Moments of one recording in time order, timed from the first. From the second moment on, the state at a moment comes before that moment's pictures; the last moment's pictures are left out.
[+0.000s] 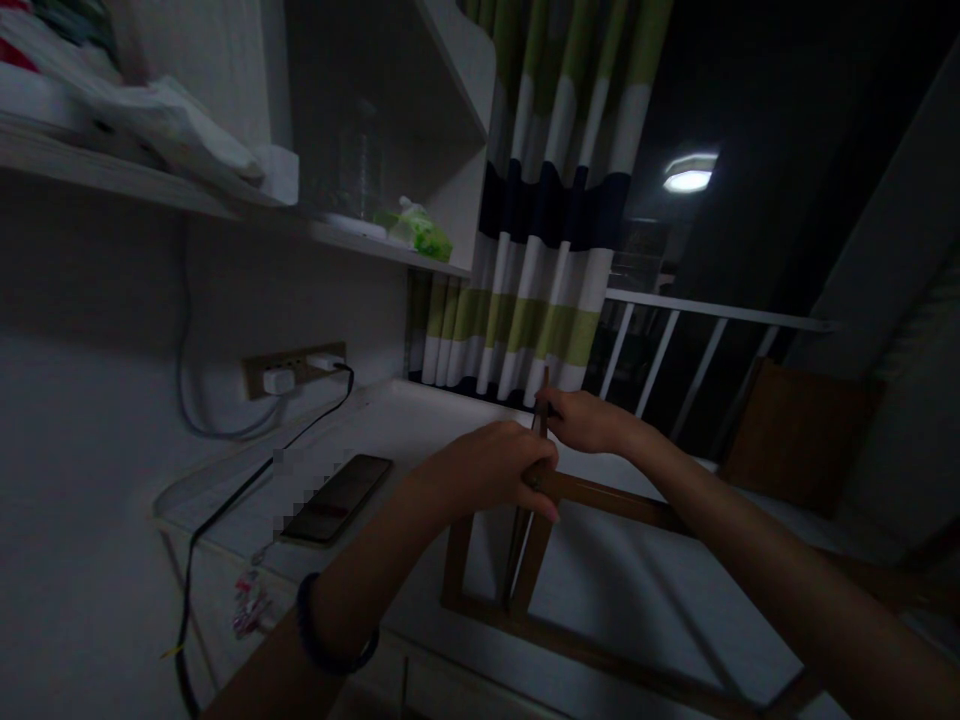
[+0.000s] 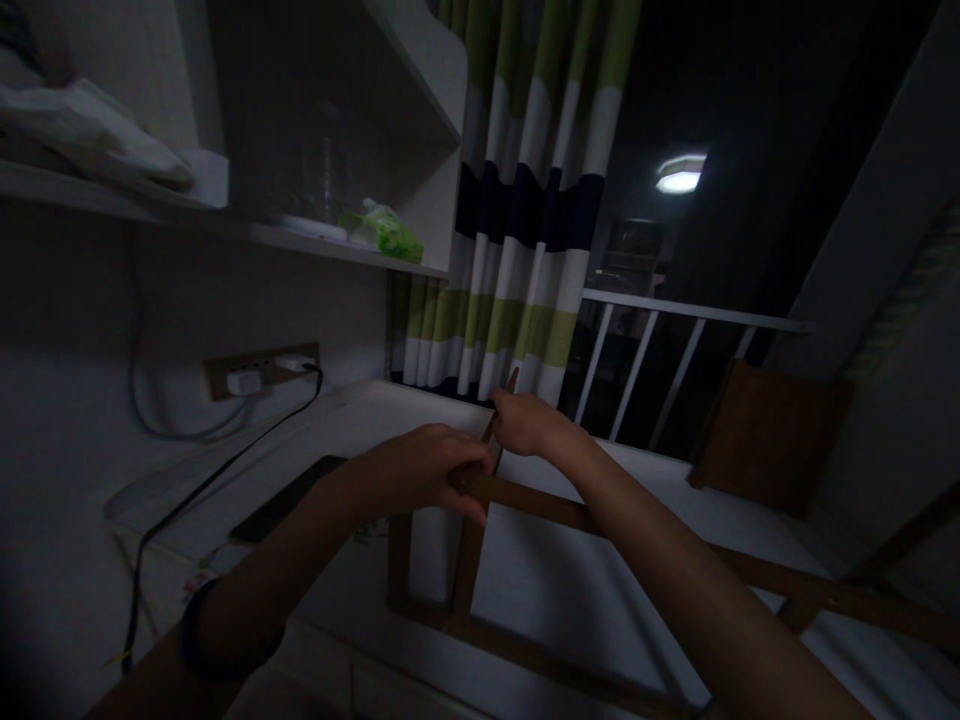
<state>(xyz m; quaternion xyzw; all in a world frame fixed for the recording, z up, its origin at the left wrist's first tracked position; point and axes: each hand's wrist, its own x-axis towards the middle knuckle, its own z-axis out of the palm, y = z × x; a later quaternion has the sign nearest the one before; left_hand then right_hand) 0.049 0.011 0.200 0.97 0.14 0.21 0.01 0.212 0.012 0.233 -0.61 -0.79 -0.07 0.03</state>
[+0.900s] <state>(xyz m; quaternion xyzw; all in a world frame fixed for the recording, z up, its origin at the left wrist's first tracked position) 0.049 0.014 0.196 0.97 0.16 0.21 0.00 0.198 -0.127 0.179 -0.50 -0.70 0.09 0.51</state>
